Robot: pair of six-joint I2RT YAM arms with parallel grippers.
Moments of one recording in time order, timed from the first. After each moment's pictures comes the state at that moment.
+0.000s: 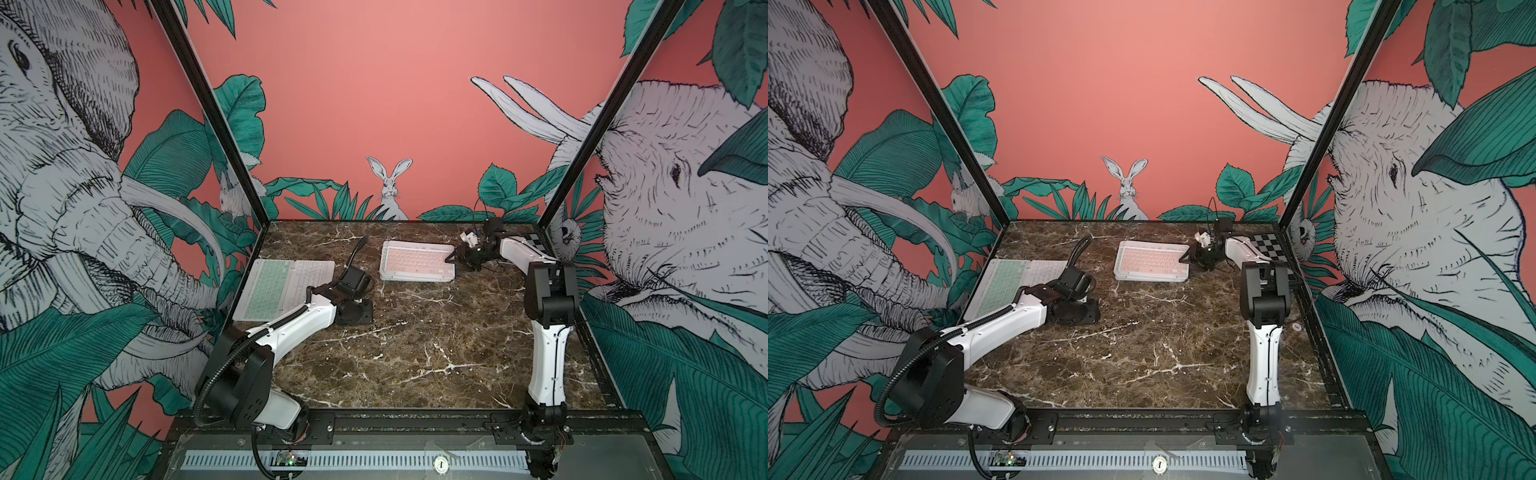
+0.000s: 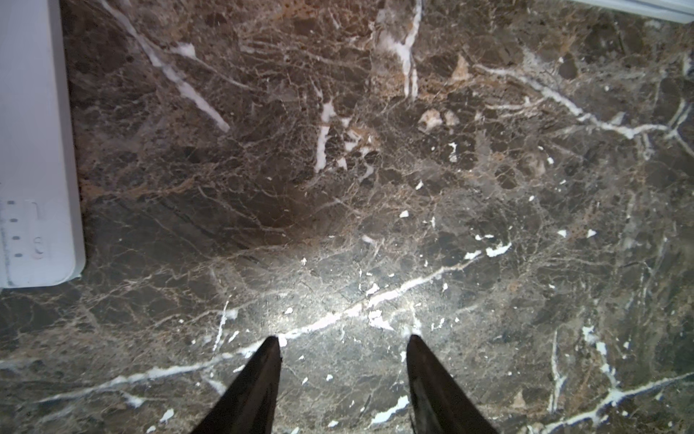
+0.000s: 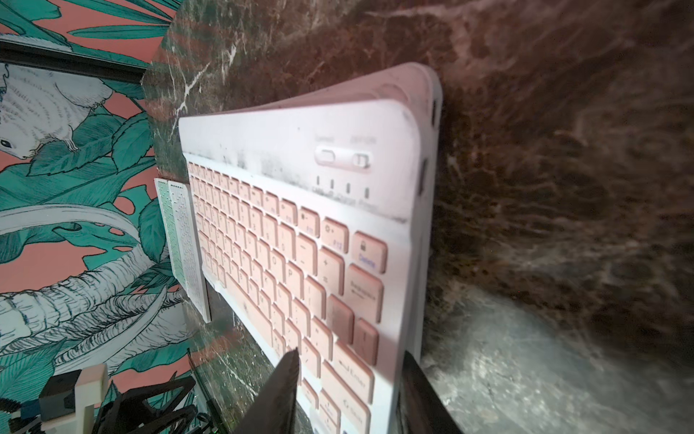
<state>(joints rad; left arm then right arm) -0.57 1.44 0.93 -0.64 0.00 -0.55 0.10 2.25 1.78 -0.68 -0.74 0.31</state>
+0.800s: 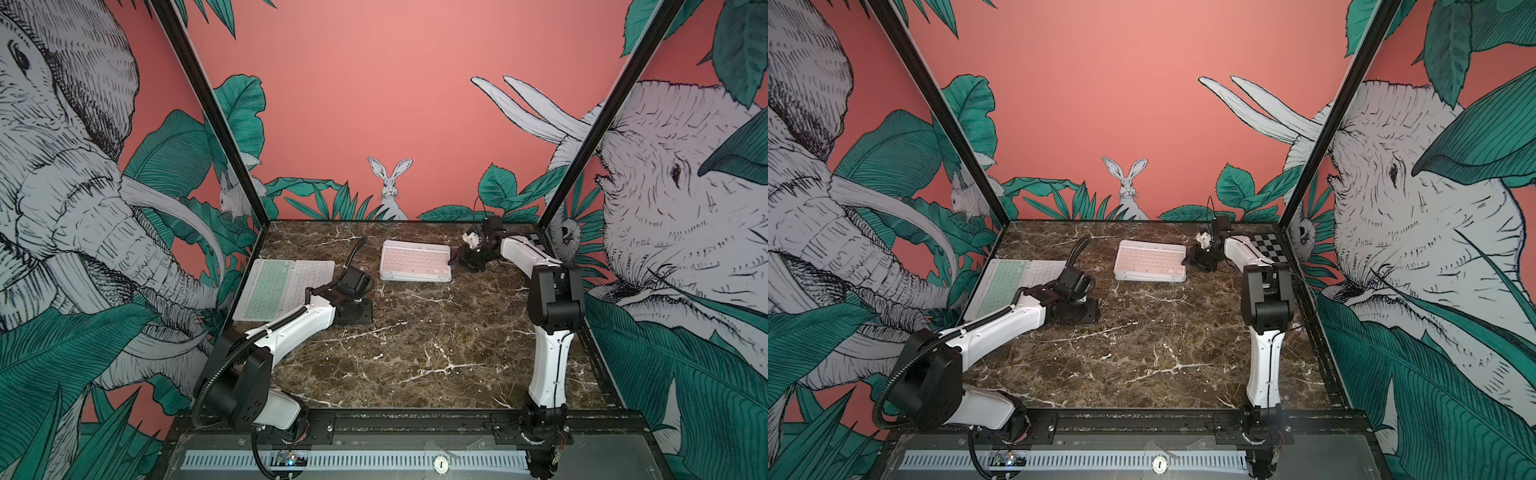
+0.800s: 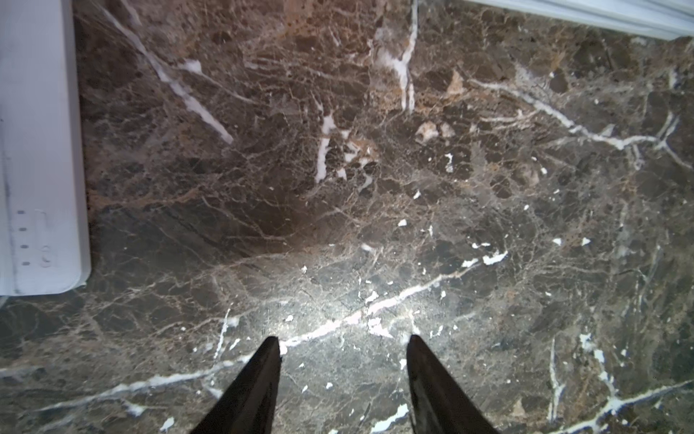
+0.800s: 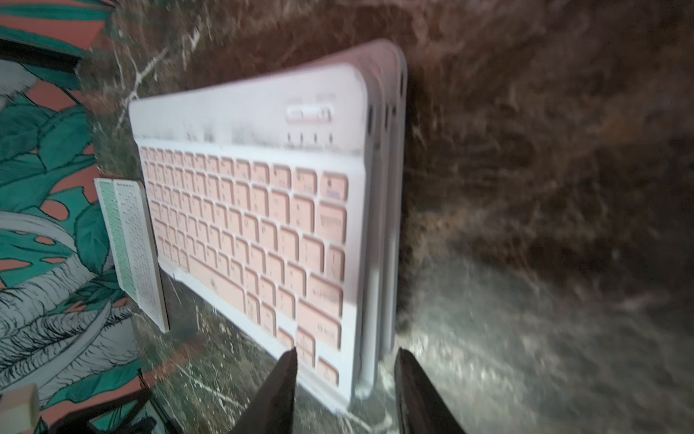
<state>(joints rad) -0.56 1.43 0.94 -0.63 -0.02 -0.55 0.13 2.10 1.65 -0.70 -0.58 0.31</state>
